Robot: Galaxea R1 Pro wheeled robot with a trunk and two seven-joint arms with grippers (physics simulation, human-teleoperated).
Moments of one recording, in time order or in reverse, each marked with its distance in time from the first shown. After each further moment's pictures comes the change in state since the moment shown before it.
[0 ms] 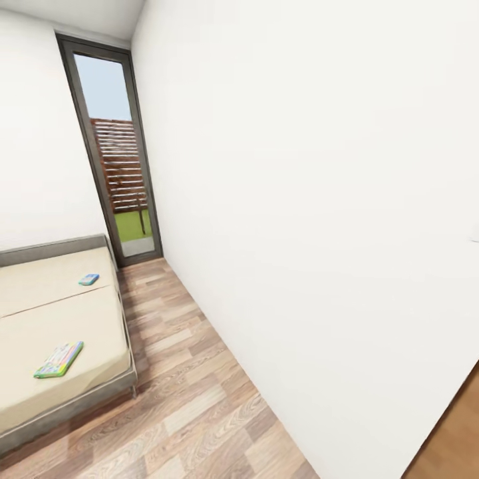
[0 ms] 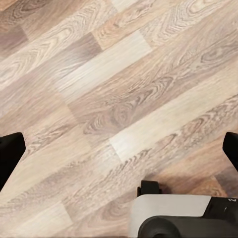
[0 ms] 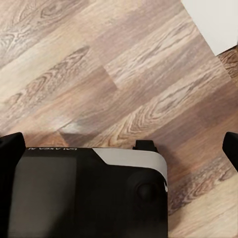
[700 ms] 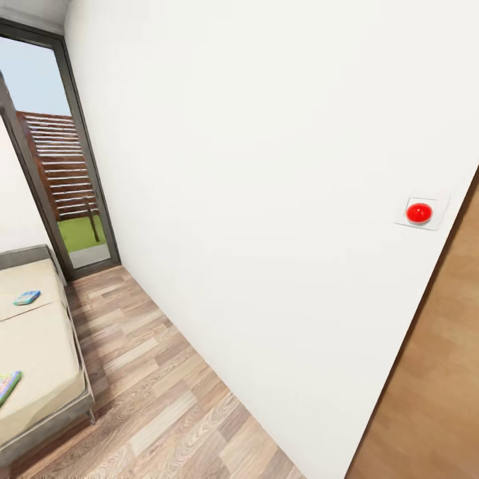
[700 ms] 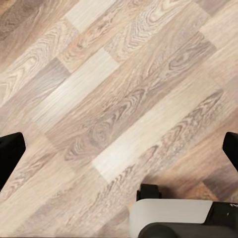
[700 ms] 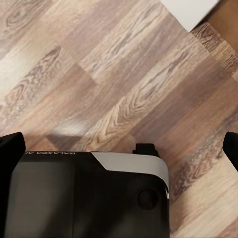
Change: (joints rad) left arm 0.000 0.000 0.001 0.000 0.002 0.002 -0.001; right arm 0.000 0.000 0.000 0.000 0.000 0.000 0.000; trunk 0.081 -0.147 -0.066
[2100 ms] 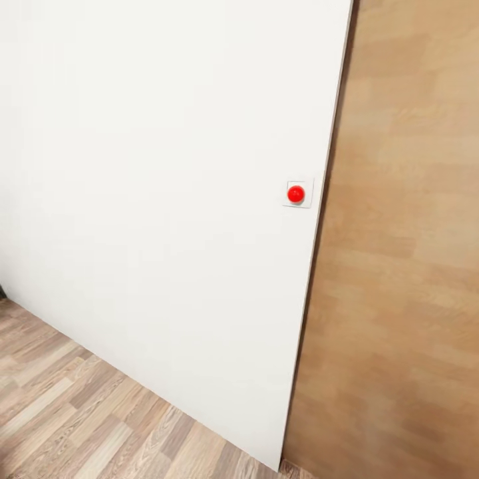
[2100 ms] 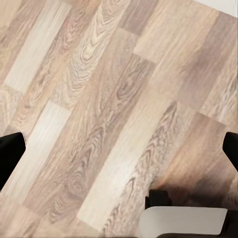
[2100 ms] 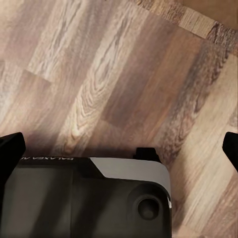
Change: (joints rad) left arm 0.000 0.020 -0.005 -0.001 -0.006 -0.001 -0.001; right arm 0.000 0.000 0.000 0.000 0.000 0.000 0.000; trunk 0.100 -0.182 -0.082
